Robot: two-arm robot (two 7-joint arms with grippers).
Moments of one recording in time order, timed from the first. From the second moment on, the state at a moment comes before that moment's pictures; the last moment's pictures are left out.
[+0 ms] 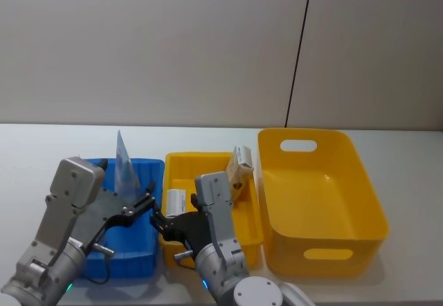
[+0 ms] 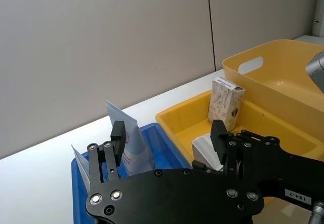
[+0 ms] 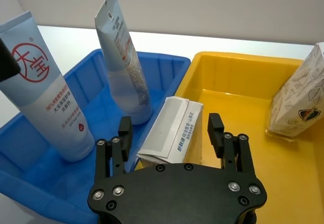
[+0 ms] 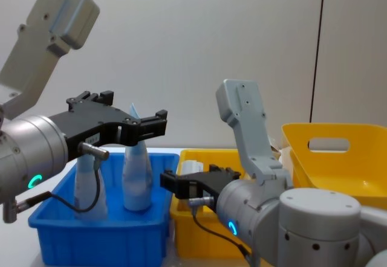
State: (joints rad) left arm -0.24 0.38 0.45 -1.63 -0.20 0.01 -0.01; right arm 0.43 -0.09 -0.50 -0.99 0.20 -0.03 -0.05
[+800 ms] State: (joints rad) left arm -0.24 0.38 0.45 -1.63 -0.20 0.01 -0.01; right arm 0.44 -0.10 -0.49 -0.97 0.20 -0.07 -0.03
